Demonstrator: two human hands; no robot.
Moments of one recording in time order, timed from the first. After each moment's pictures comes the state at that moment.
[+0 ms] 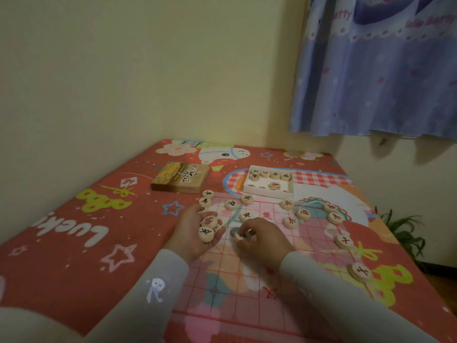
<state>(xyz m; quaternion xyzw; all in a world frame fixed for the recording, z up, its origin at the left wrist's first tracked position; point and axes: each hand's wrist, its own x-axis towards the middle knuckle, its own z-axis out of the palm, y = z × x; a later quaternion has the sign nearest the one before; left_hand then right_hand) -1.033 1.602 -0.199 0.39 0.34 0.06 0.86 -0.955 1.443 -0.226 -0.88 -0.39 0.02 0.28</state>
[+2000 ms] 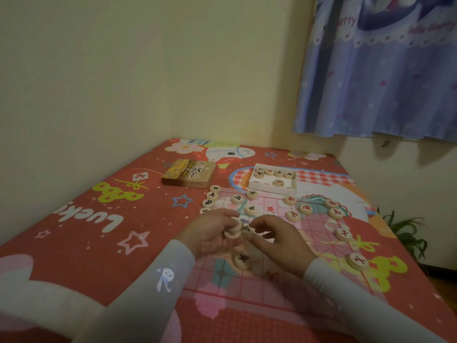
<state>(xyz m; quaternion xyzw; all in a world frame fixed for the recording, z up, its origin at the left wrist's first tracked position) -1.062 1.571 -0.191 0.52 0.25 -0.01 0.81 -0.992 1.406 -0.220 -0.79 -0.42 0.02 0.45</state>
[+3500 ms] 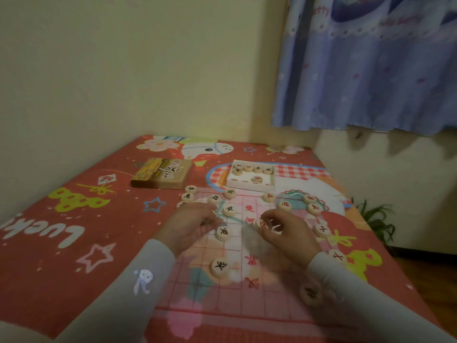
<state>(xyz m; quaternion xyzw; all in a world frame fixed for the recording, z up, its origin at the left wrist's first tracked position) -1.025 1.582 -0.194 0.52 0.26 0.09 0.81 -0.937 1.369 -0.227 -0.86 -0.33 -0.04 0.39</state>
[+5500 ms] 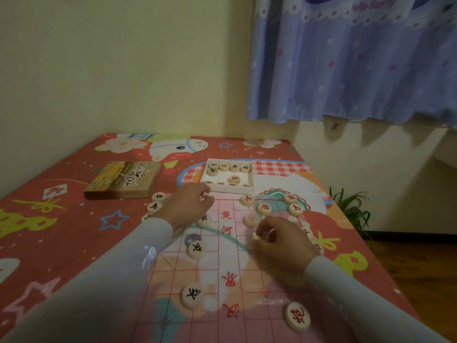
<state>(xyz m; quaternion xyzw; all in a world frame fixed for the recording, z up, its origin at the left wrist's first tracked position) -0.928 1.593 -0.192 0.96 0.08 0.10 0.26 -0.909 1.345 -0.223 -0.93 -0.25 0.02 0.28</state>
